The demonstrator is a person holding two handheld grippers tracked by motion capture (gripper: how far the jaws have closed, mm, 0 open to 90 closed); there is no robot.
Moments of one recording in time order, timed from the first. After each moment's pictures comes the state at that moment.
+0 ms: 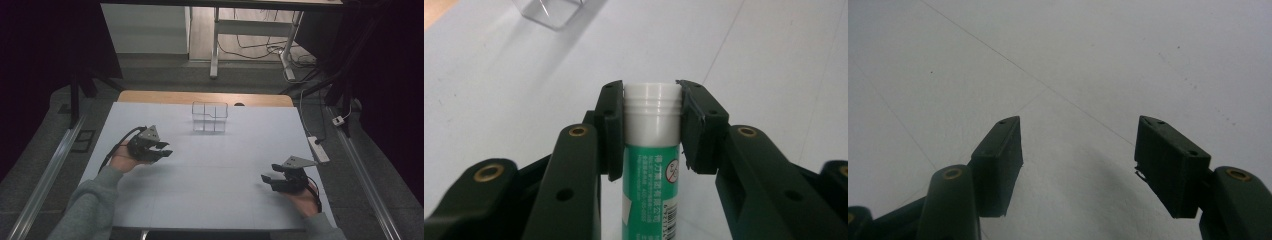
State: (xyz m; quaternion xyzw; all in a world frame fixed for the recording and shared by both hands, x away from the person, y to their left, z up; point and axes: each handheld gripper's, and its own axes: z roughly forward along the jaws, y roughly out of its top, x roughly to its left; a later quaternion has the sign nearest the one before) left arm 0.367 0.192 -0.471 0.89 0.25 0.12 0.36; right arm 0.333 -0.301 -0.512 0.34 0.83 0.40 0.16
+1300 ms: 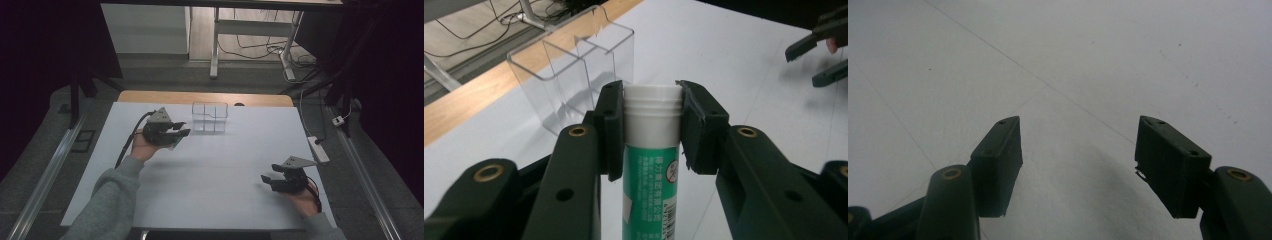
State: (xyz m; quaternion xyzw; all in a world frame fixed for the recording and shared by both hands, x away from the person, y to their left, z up) left arm 0.394 0.151 -0.440 0.82 0.28 0.16 0.48; right arm 0.334 -0.300 -0.513 0.34 0.84 0.40 0.16
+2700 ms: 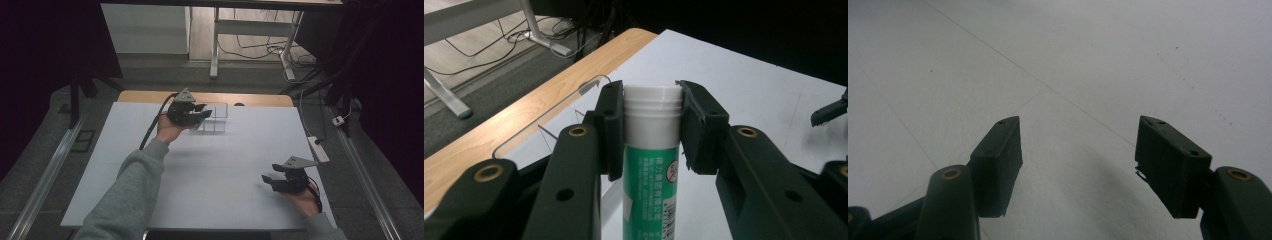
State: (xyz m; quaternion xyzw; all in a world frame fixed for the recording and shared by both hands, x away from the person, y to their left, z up) left arm 0.446 0.093 -0.411 0.81 0.29 0.17 0.49; right arm 0.333 -0.302 -0.512 0.33 0.83 0.41 0.16
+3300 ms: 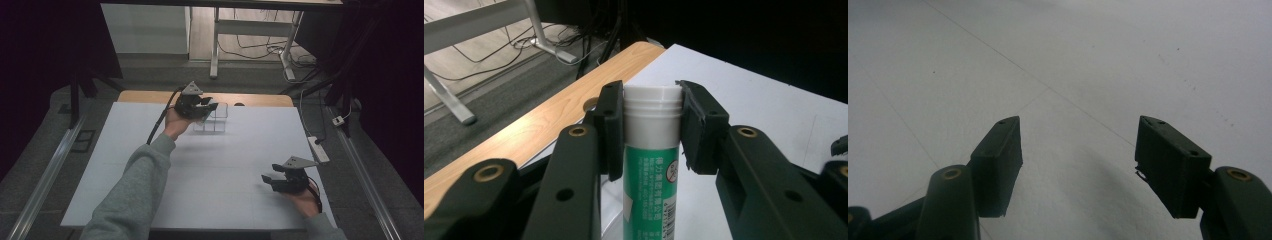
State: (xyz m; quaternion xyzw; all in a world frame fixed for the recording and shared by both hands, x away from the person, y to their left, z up) left arm 0.467 0.073 -0.406 0.80 0.29 0.17 0.50; right arm 0.332 -0.302 -0.512 0.33 0.83 0.41 0.16
